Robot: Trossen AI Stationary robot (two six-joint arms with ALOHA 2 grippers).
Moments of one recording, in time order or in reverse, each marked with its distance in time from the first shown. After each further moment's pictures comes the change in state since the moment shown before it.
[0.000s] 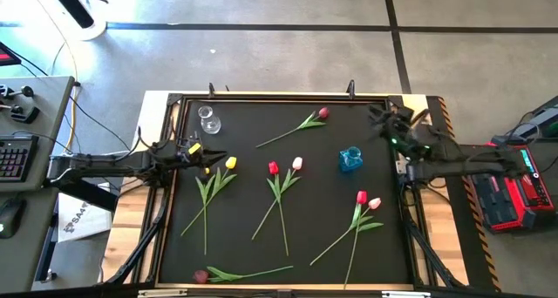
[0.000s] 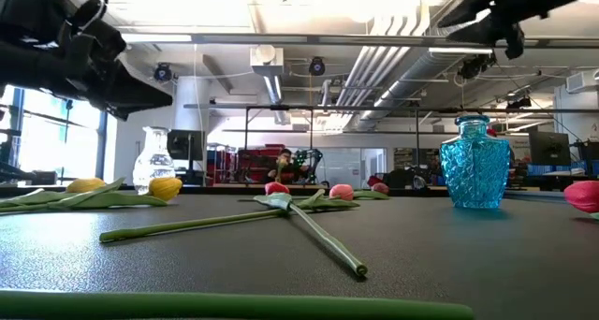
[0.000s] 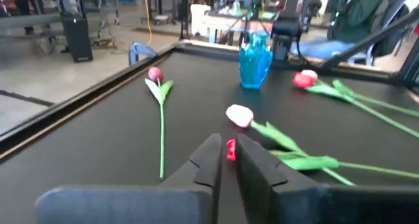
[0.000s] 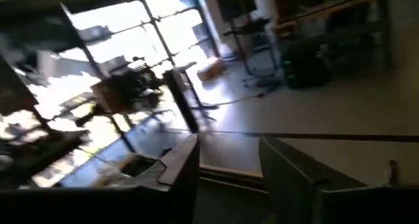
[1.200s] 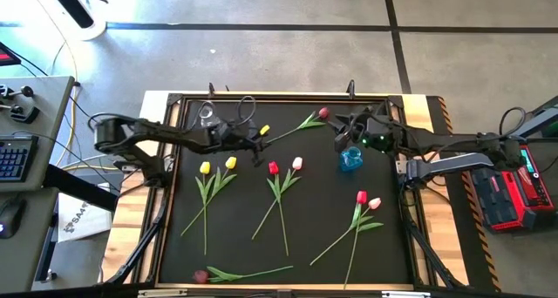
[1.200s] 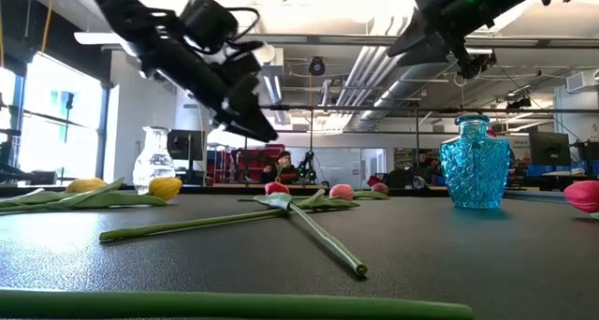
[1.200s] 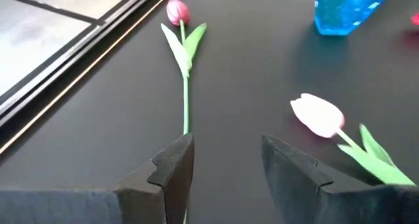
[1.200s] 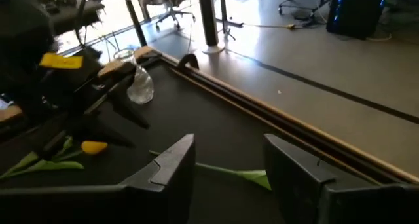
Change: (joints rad) left arm 0.119 1.152 0.709 0.022 -0.032 0.016; right arm -0.081 0.368 0.199 -0.183 -0.355 -0.052
